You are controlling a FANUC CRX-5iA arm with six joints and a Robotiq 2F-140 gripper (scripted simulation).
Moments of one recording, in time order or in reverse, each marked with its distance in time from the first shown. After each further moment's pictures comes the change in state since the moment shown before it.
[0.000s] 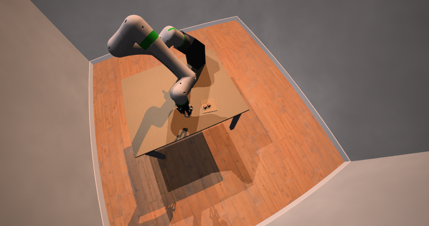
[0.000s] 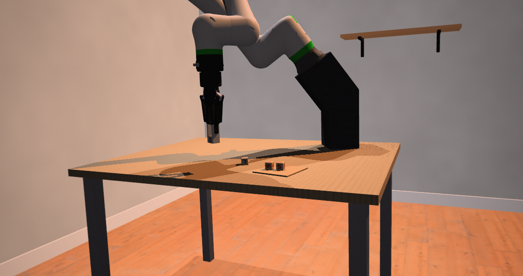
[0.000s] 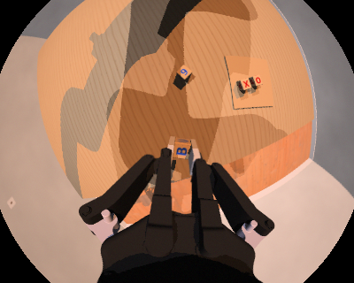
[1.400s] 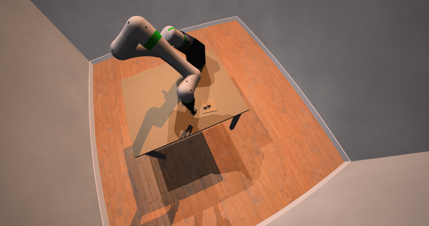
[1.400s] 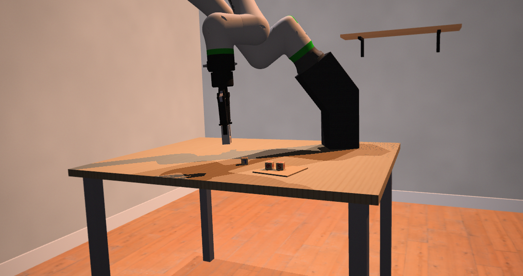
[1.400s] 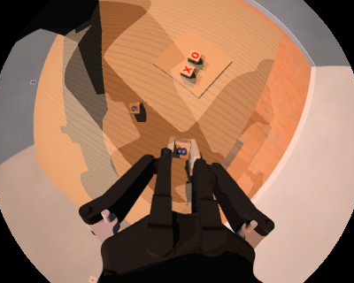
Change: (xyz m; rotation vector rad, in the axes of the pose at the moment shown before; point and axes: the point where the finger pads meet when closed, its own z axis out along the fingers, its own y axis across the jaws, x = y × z) arm 0.027 0.044 0.002 -0.003 0.030 0.705
